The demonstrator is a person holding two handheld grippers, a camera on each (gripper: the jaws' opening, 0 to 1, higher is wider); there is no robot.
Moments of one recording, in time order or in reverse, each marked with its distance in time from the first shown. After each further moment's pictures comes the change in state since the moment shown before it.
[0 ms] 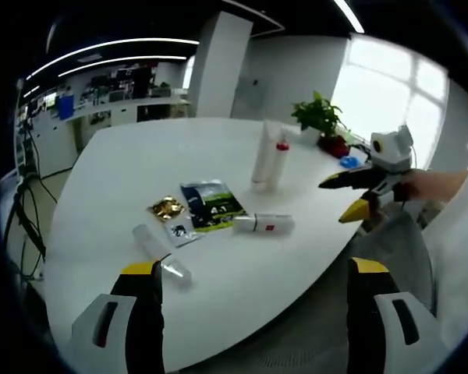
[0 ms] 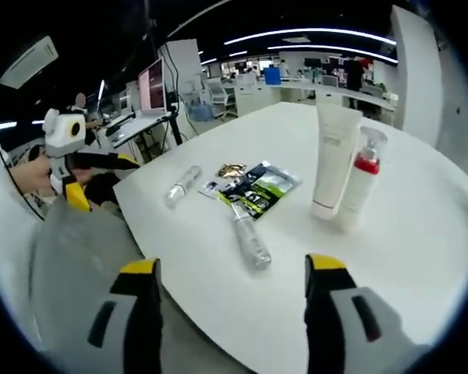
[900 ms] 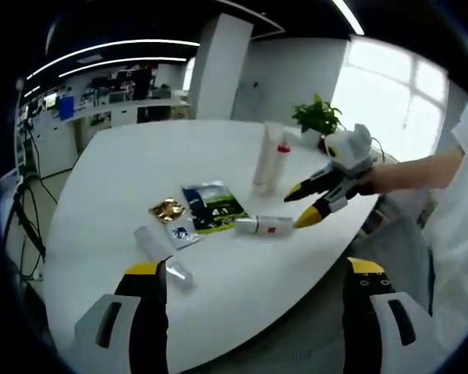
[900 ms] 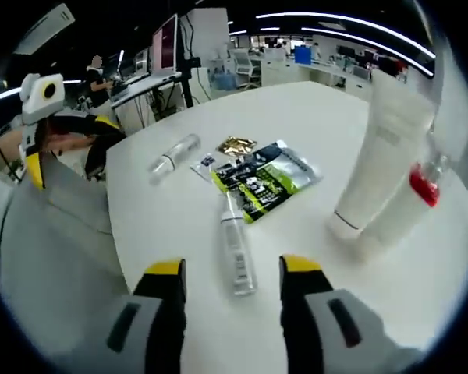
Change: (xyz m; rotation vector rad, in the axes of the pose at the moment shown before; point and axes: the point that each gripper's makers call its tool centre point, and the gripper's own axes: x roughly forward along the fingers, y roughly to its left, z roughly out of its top) left arm 0.001 0.004 0.001 0.001 -0.016 0.001; right arm 0.075 -0.017 -0.007 -0.167 0.172 0.095
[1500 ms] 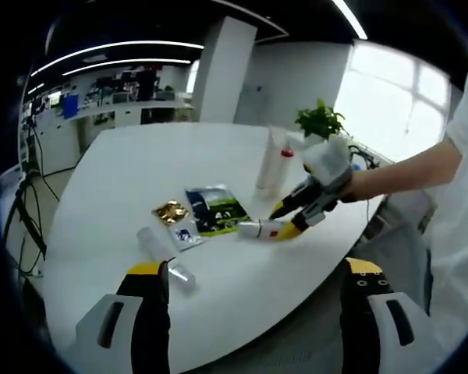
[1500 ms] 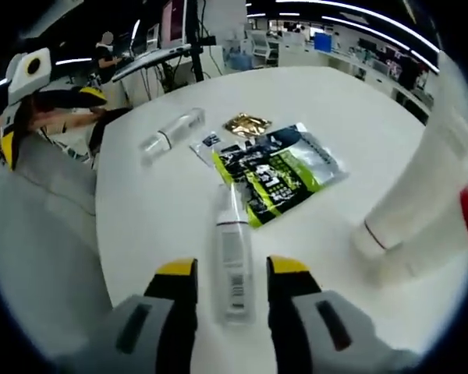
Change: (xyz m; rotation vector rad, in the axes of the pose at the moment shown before) left arm -0.002 0.003 0.004 -0.025 -0.028 0.009; right arm 0.040 0.000 -0.006 -0.077 0.102 0.045
